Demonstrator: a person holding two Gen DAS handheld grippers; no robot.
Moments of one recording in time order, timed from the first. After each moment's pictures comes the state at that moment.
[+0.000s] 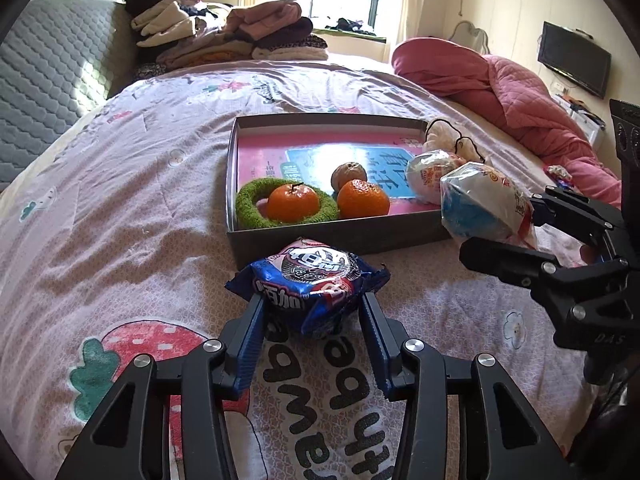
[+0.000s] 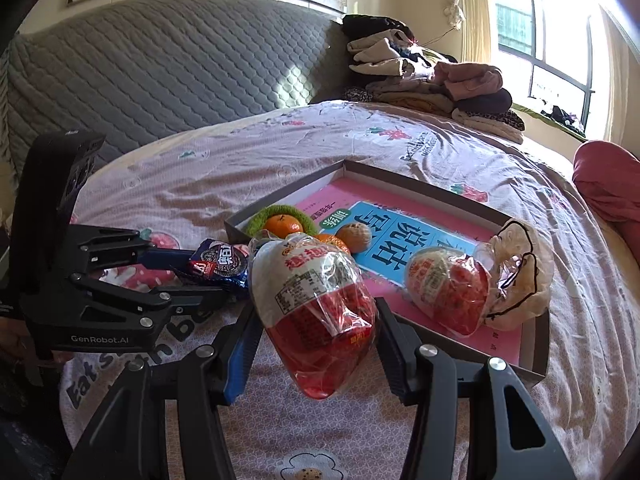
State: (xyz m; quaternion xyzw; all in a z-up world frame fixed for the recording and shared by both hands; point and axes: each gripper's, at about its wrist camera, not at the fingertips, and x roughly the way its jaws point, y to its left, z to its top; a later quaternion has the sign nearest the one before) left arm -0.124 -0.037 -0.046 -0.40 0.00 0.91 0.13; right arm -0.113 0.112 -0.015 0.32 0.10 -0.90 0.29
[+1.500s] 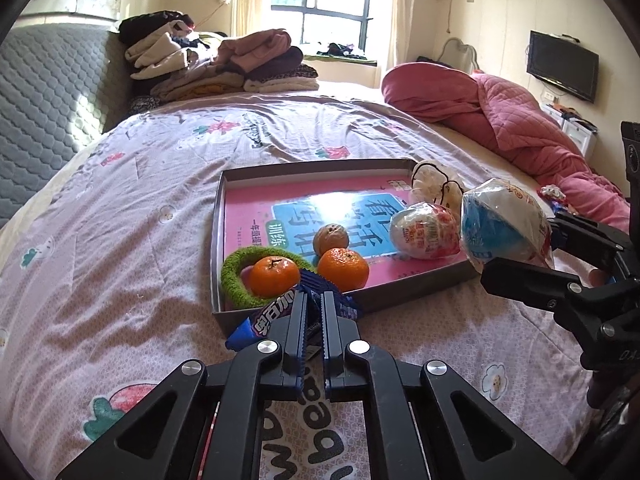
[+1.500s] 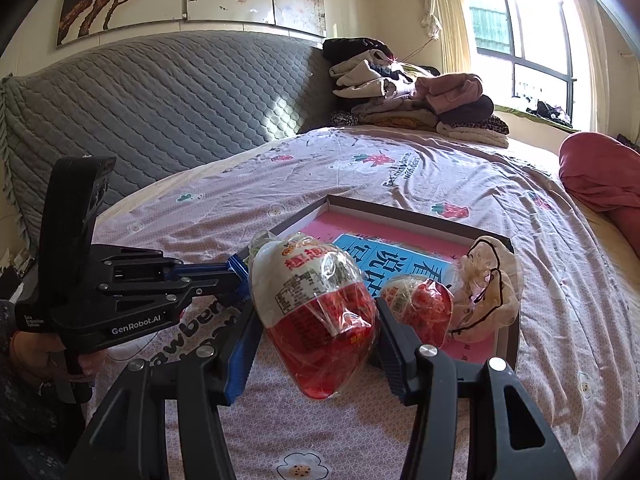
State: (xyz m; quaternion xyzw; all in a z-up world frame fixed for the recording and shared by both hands) left arm -0.139 -0.020 -0.014 -0.35 0.01 0.93 0.14; right arm -0.110 0.137 0.015 0.29 0.05 -0.91 0.29
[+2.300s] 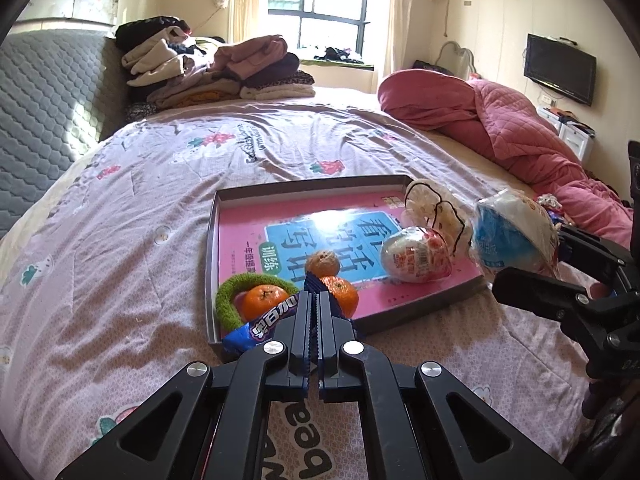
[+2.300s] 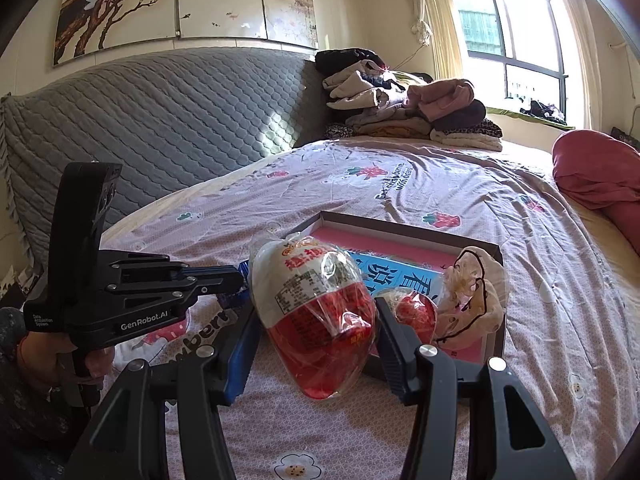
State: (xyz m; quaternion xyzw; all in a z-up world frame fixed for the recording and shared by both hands) left arm -0.150 -0.014 0.006 -0.34 0.01 0.93 0.14; right arm -0.107 0.152 0.030 0.28 0.03 -0.92 0.28
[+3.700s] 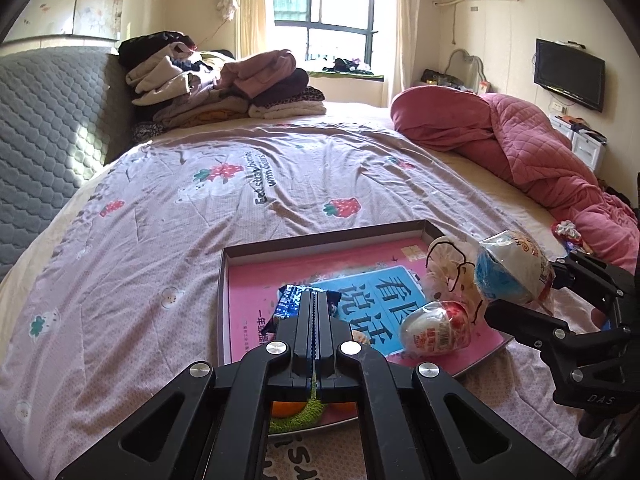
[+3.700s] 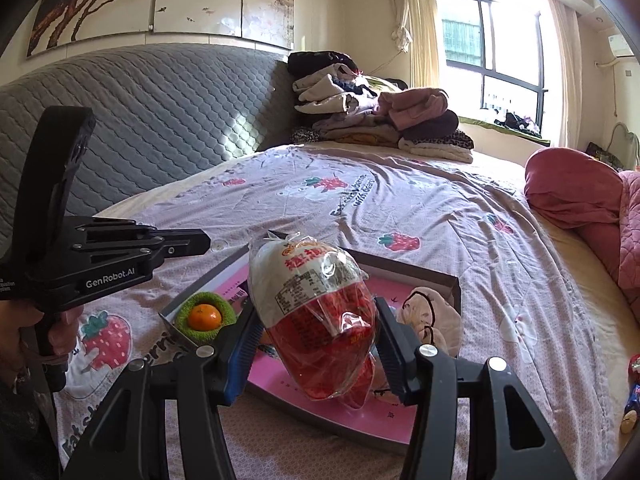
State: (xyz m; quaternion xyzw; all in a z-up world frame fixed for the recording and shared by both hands) left arm -0.206 -0.003 0.042 -0.32 0.02 0.94 0.12; right arm -0.160 0.158 0.037 0.28 0.06 -0.93 0.22
